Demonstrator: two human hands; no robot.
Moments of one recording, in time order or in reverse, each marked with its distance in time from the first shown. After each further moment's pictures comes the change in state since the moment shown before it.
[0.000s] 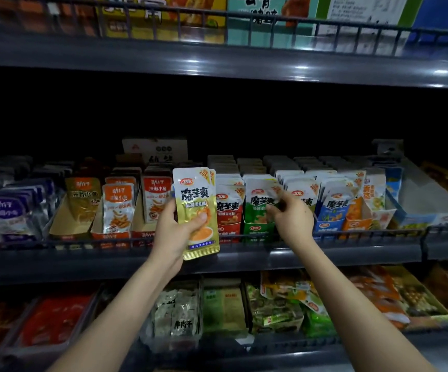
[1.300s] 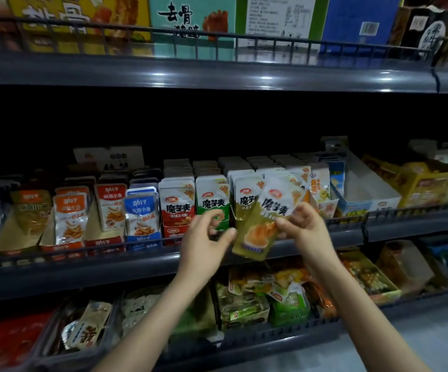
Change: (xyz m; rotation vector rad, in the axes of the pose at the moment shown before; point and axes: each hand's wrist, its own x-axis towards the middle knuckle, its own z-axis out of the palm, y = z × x) left_hand -0.053 -0.016 0.108 0.615 -0.141 0.316; right_hand -0.056 0.048 -0.113 0.920 -0.111 0.228
